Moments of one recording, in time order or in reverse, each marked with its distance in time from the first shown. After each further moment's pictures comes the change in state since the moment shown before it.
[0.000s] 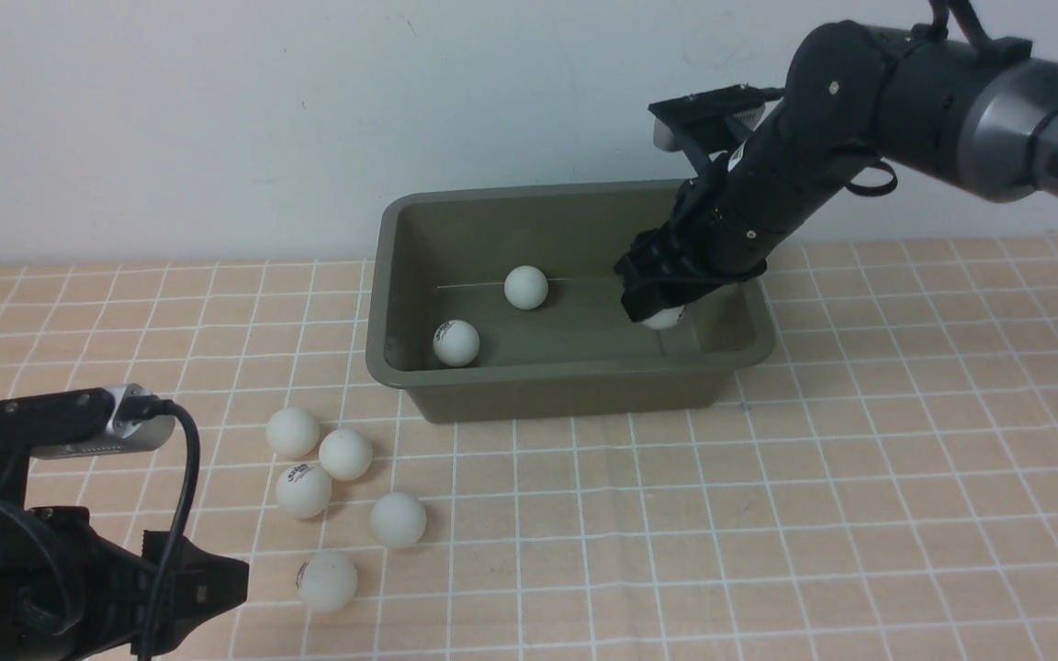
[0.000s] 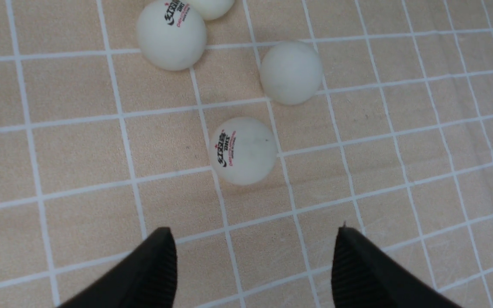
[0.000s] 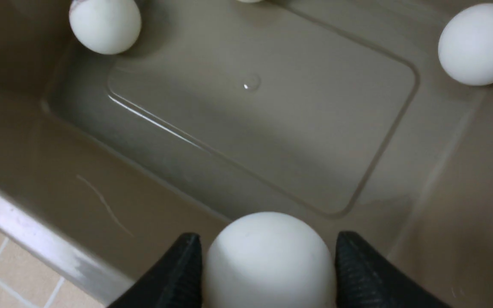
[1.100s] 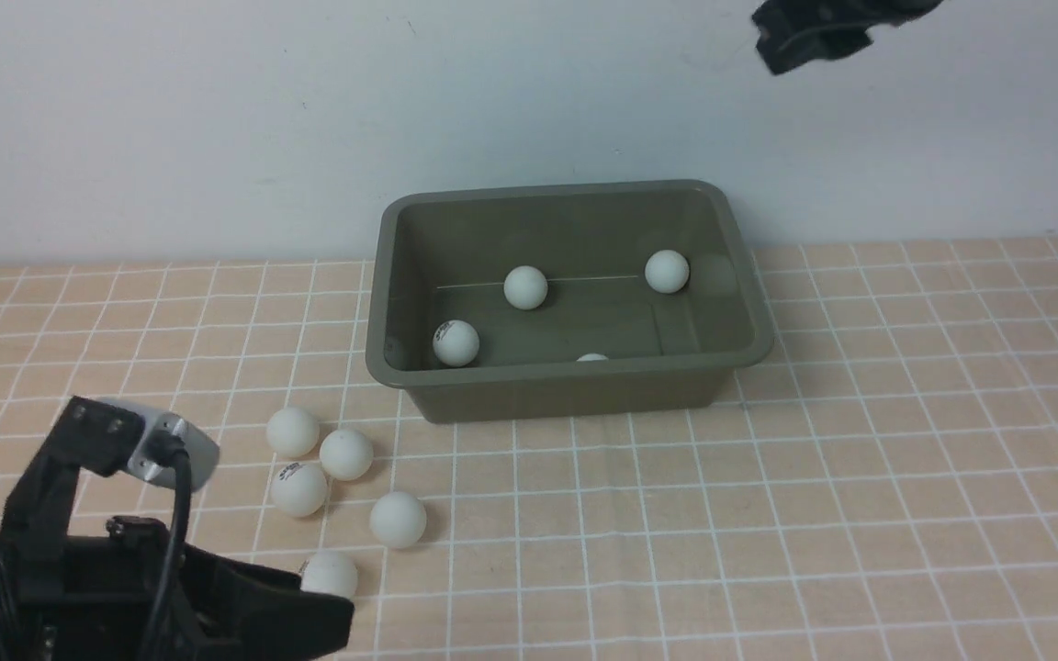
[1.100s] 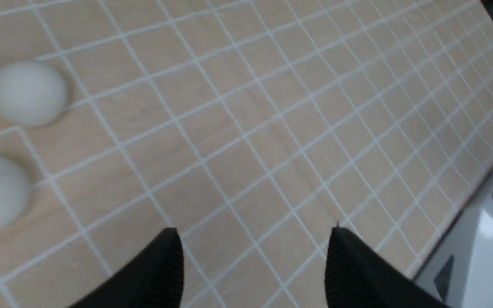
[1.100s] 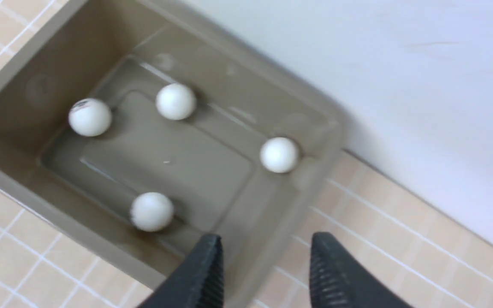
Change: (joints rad) right arm -0.055 -0.293 -0.278 -0.230 0.285 -0.003; left arm -0.062 -0.001 0.000 -0.288 0.319 0.399
